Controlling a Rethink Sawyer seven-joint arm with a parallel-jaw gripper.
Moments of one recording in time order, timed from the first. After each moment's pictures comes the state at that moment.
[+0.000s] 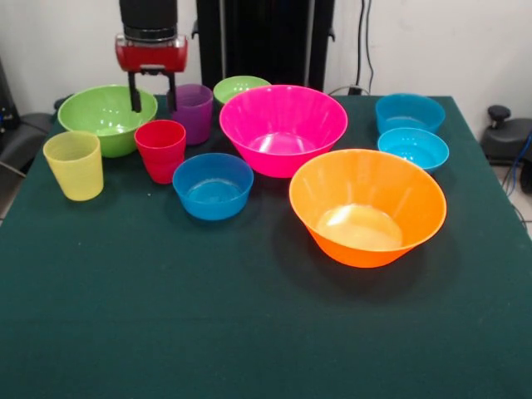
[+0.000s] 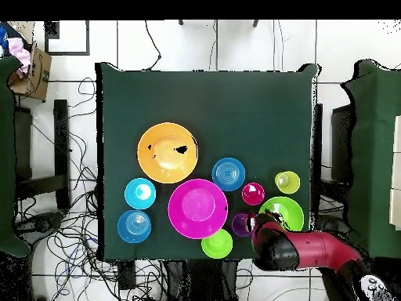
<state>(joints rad) -0.92 -0.71 0.27 2.05 -0.81 0.18 1.72</state>
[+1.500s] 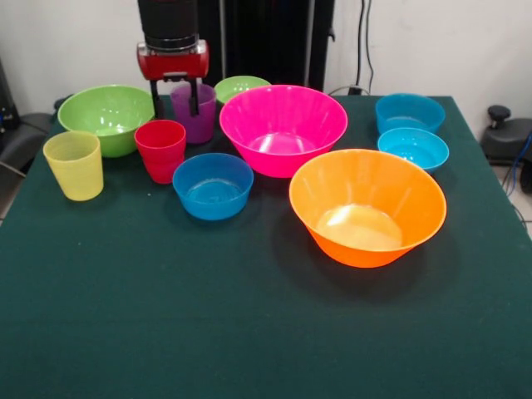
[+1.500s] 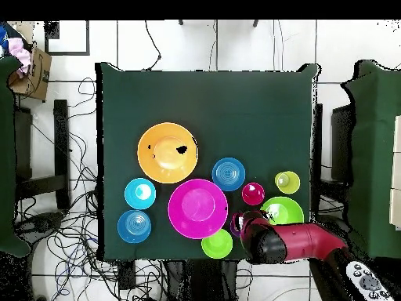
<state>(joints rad) -0.88 -0.66 0.30 2.04 -0.82 0.23 1.72</state>
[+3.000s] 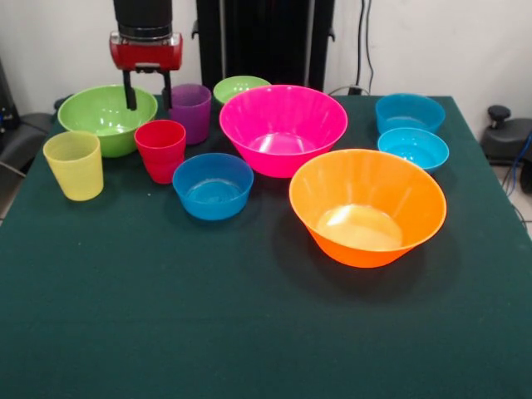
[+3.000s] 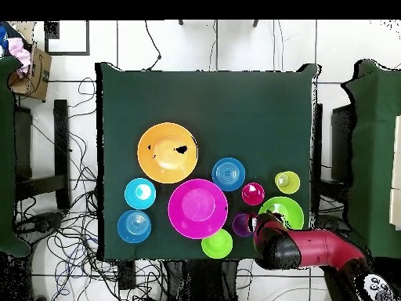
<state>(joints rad) -0.94 -0.70 0.30 2.04 -0.83 0.22 1.72</state>
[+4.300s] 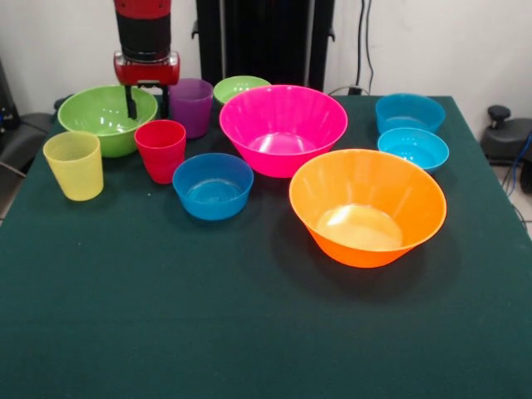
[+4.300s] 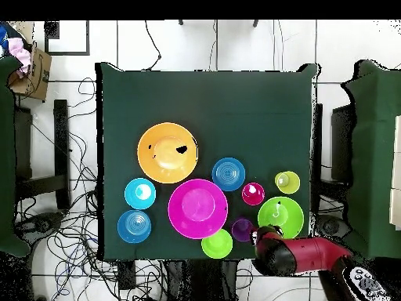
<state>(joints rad) -0.86 -0.53 0.11 1.94 -0.95 0.16 1.72</state>
